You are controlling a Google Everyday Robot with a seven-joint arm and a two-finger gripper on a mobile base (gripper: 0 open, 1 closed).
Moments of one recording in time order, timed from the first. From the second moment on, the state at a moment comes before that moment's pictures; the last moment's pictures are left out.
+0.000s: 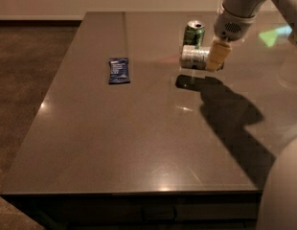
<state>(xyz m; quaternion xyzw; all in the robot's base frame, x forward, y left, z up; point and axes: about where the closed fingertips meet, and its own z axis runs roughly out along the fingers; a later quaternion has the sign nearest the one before) 0.644 -0.199 0.913 -0.58 0.80 -0.04 0.13</state>
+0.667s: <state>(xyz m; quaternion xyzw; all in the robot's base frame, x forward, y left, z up) 0.661 -0.191 0.901 -0.58 0.81 -0.02 0.13</state>
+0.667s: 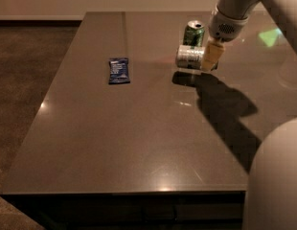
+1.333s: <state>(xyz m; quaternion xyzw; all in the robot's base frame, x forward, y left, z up) 0.674 -0.198 0.884 -0.56 0.82 -0.02 0.12</state>
